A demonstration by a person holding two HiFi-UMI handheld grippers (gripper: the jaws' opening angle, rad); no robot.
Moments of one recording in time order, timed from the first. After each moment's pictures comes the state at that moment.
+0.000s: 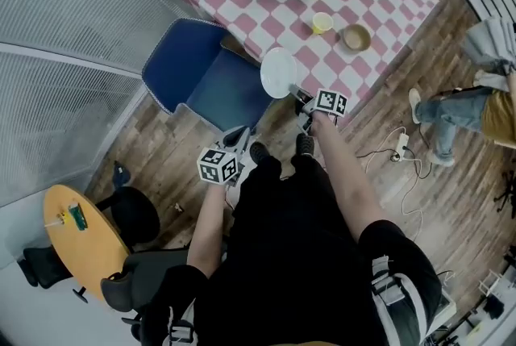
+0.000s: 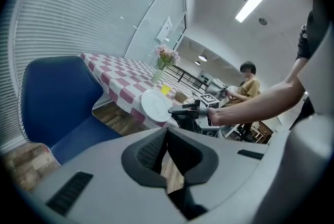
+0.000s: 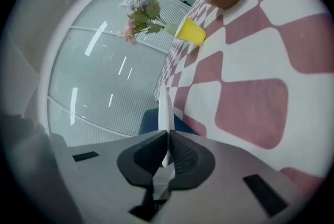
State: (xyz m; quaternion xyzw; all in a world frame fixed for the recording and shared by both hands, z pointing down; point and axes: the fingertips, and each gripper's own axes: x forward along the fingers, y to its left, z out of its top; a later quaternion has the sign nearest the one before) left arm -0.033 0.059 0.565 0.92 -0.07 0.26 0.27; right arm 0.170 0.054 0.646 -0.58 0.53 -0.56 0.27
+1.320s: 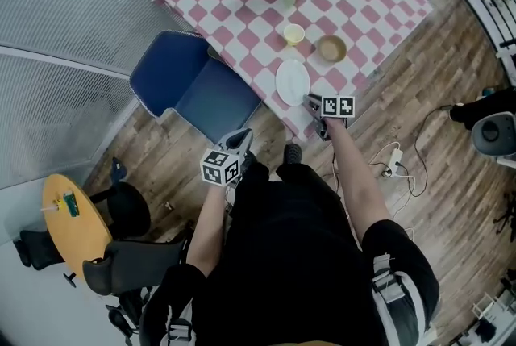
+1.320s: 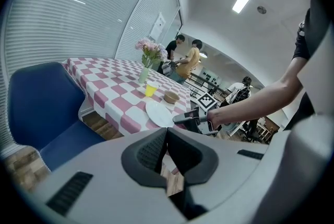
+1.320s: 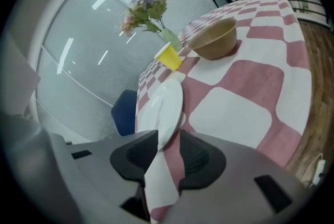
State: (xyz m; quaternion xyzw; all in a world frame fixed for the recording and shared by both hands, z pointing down) left arm 0.103 0.155 0.543 0.93 -0.09 0.27 0.24; right arm 0.329 0.181 0.678 -0.61 0.58 -0.54 0.03
